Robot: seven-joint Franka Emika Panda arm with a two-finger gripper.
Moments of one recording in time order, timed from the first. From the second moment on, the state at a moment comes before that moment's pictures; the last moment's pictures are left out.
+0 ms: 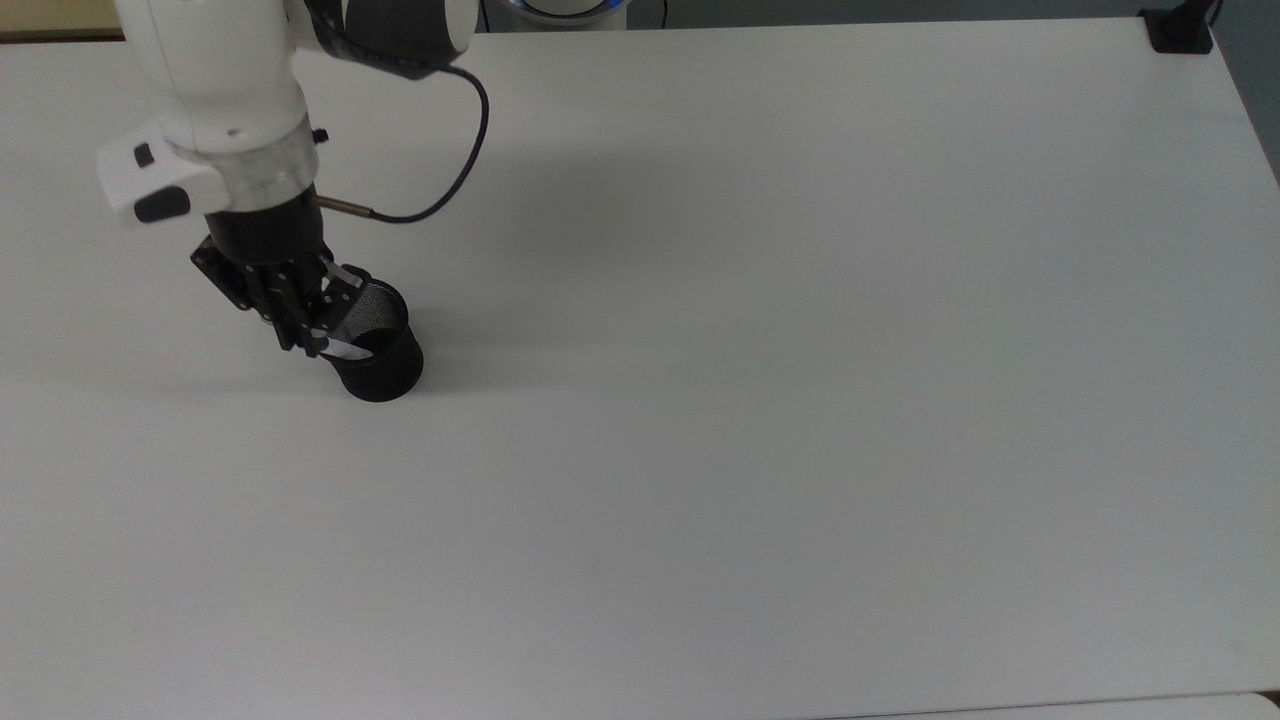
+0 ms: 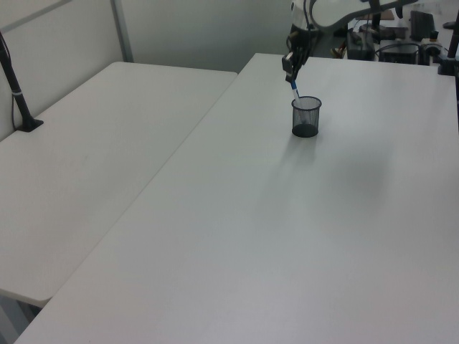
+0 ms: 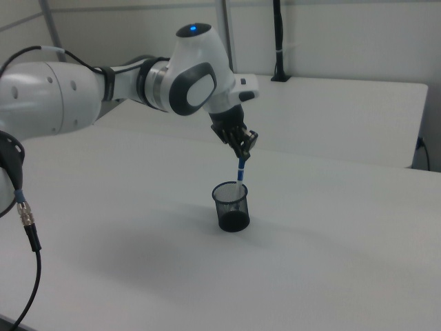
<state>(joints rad) -0.15 0.42 -0.06 -1.46 0.00 2.17 0.03</state>
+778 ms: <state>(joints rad) -0.10 0.25 -0.05 -1.42 0.02 1.92 0.03</state>
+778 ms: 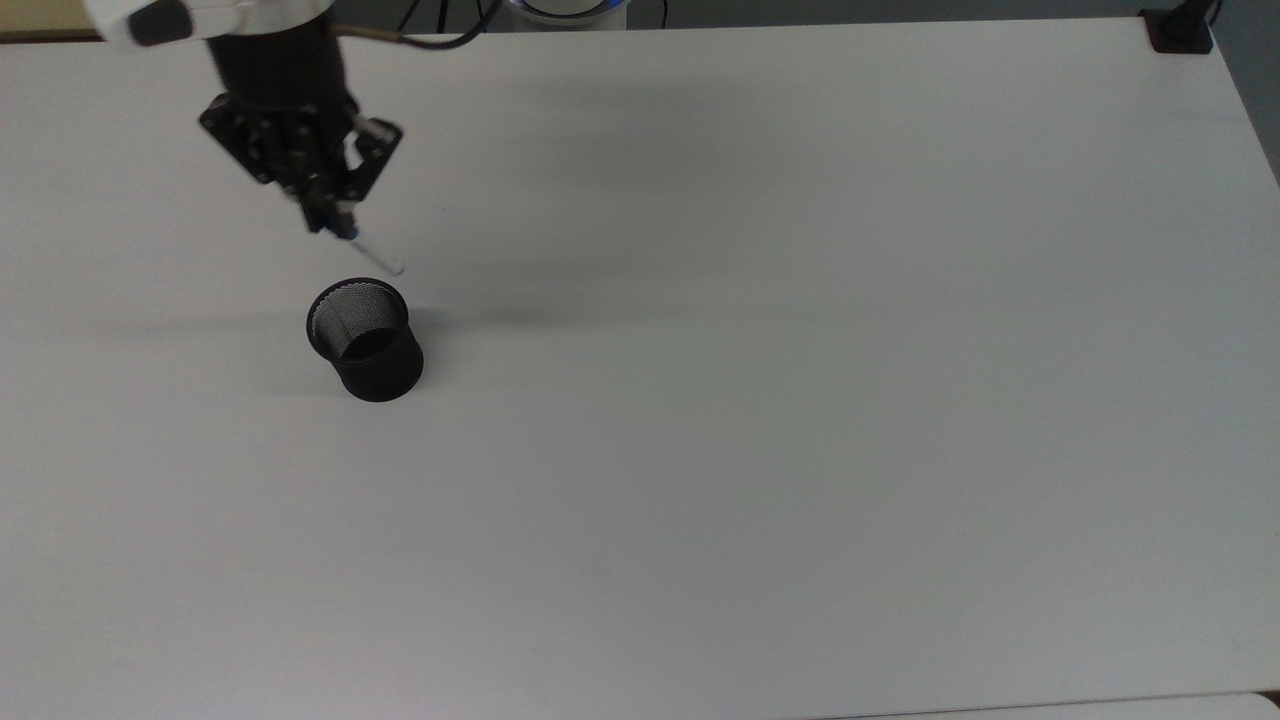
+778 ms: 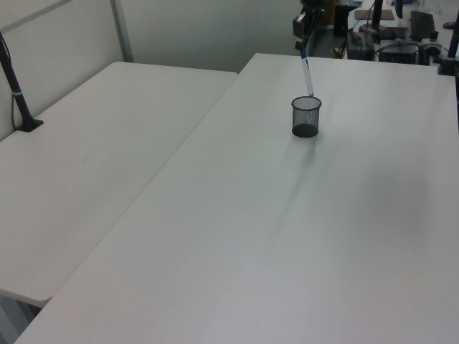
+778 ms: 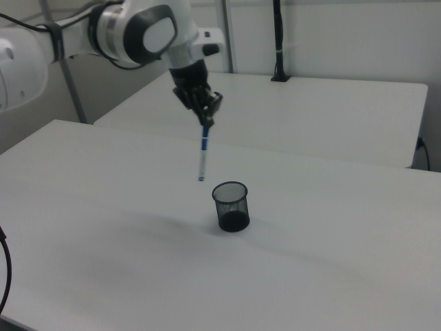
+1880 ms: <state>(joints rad) 0.14 0.51 -0.04 -1.49 0.04 1.69 0.06</state>
